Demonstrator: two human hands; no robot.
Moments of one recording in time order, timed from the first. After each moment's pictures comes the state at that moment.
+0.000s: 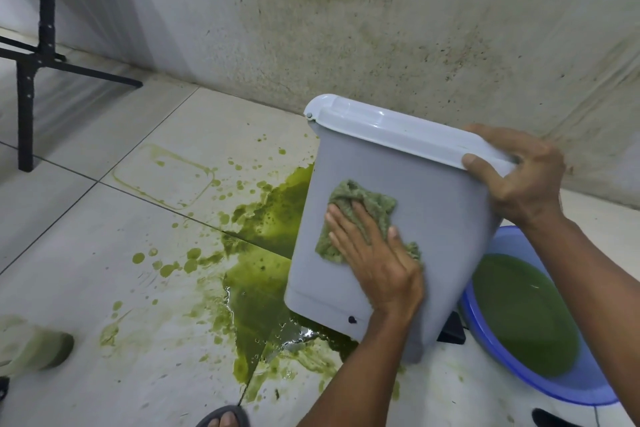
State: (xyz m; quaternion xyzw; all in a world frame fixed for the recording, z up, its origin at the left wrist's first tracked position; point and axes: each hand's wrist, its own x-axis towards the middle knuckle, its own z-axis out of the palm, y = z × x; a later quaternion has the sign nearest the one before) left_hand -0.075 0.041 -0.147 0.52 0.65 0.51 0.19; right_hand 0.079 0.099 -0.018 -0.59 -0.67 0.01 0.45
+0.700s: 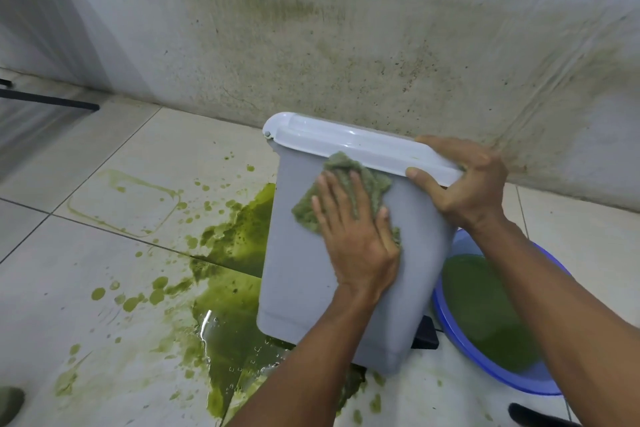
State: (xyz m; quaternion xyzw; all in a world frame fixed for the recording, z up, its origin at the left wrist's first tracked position) left_hand -0.075 0.079 -0.107 0.68 0.58 0.45 0.07; right_hand 0.076 0.102 -0.021 -0.60 -0.66 -0.03 0.44
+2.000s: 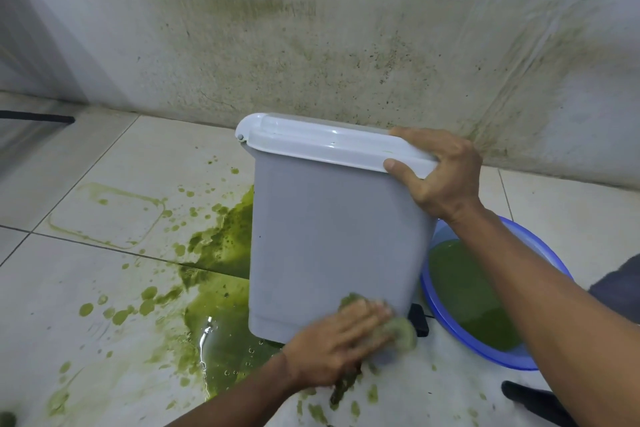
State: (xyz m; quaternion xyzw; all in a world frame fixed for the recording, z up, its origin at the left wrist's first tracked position) left_hand -0.171 0.008 -0.203 0.97 0.09 0.21 0.03; right_hand 0.074 0.093 -0.018 -0.61 -0.65 -0.02 0.44
